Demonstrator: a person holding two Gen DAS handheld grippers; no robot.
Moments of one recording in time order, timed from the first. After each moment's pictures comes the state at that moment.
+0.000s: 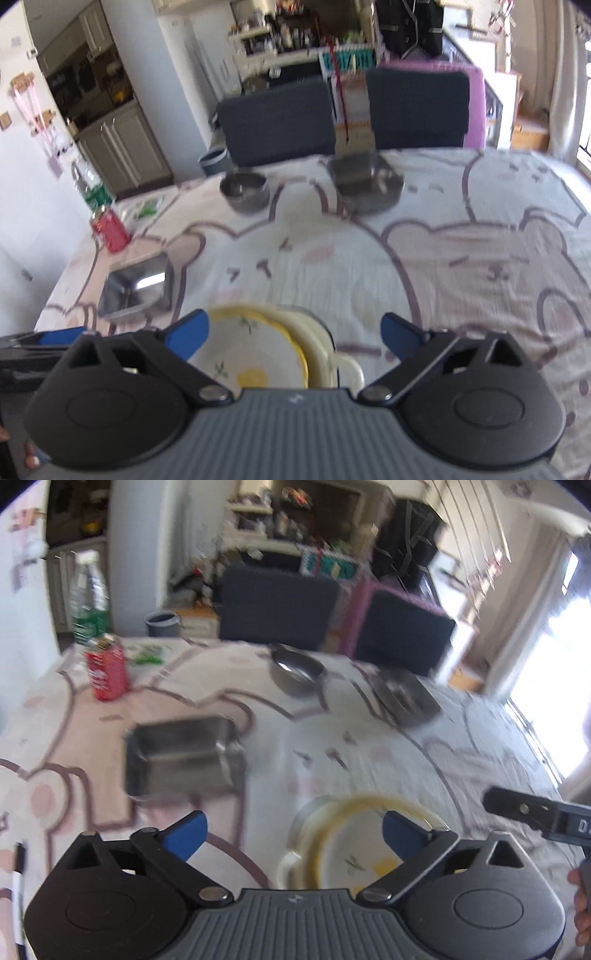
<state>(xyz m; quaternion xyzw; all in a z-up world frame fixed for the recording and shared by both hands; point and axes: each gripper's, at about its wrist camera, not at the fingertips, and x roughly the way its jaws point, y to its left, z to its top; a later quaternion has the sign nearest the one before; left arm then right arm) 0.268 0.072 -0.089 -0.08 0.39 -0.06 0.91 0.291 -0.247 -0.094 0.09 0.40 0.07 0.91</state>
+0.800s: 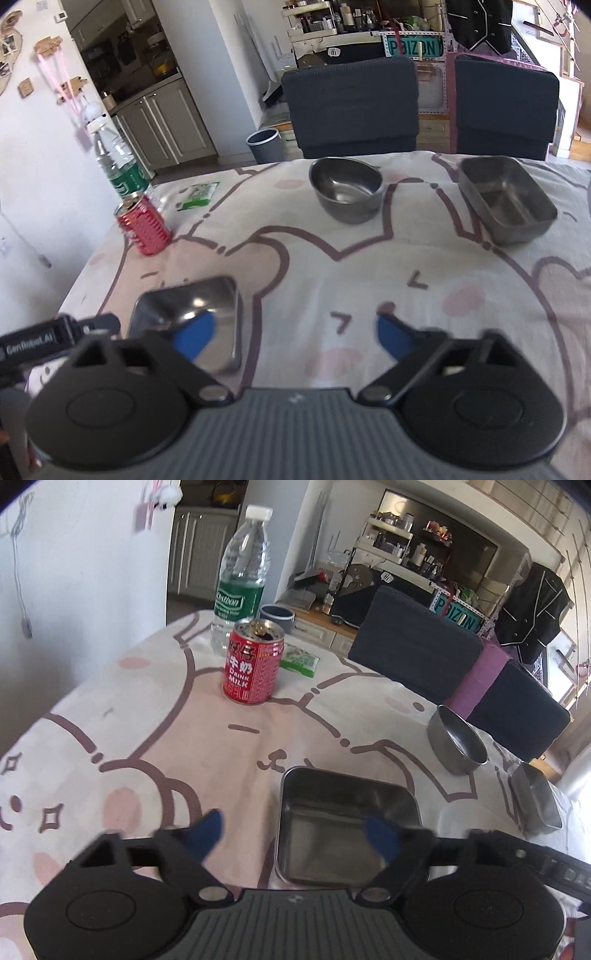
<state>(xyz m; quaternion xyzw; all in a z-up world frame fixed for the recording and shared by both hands) 0.338 0.194 -0.131 -0.19 0.39 0.10 0.89 0.416 -0.121 -0.141 0.07 0.42 0.15 0.89</state>
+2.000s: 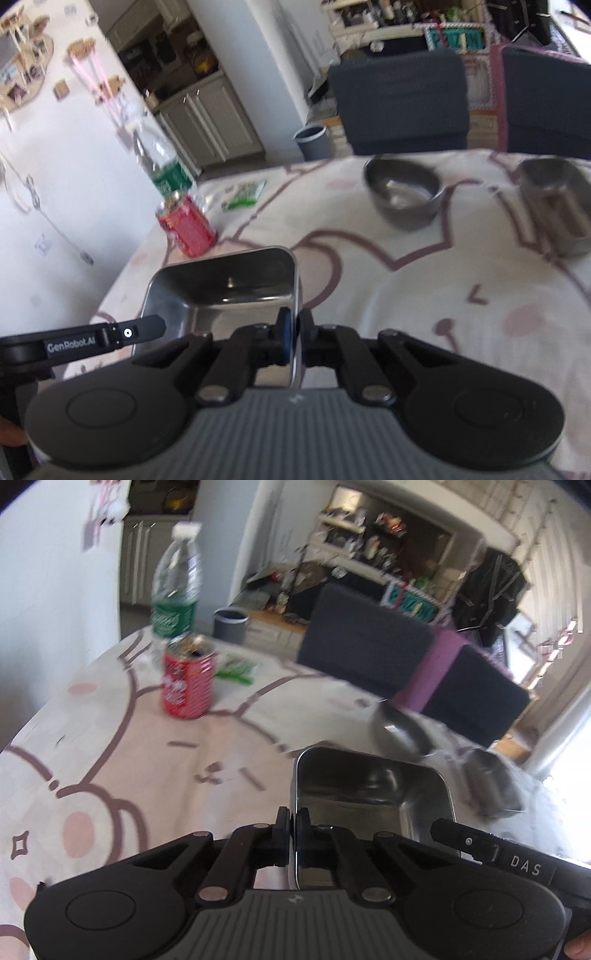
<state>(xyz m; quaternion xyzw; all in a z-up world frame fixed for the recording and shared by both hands) 0.340 0.154 -0.096 -0.16 0.38 0.02 0.91 0.429 -0.120 -0.135 0.10 0.41 0.22 0.88</state>
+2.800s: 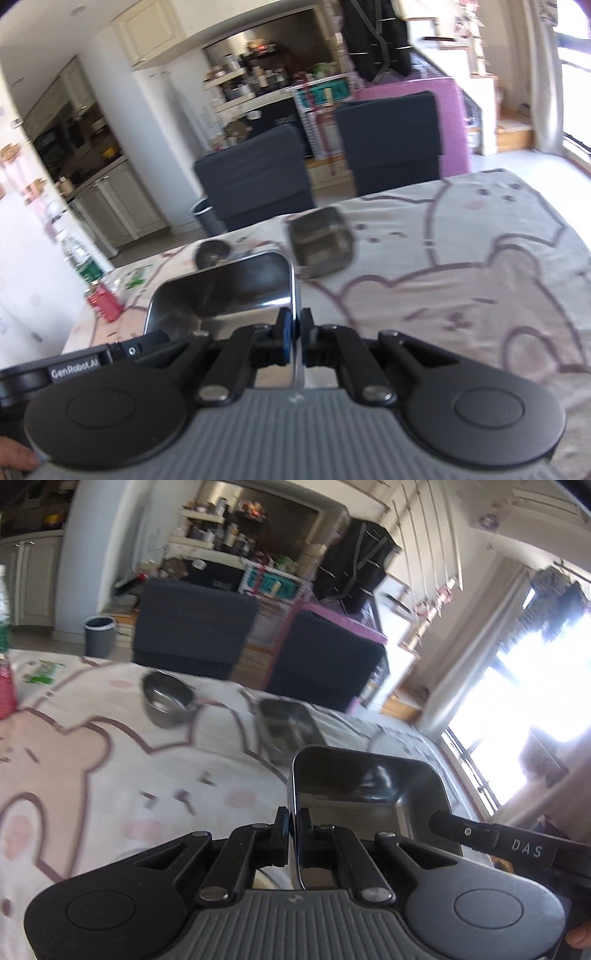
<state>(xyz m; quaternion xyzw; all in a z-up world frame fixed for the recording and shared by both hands) 0.299 -0.069 -0.060 -0.15 0.37 -0.16 0.90 0.318 -0.331 -0.066 0.15 0.35 0.04 0.92</state>
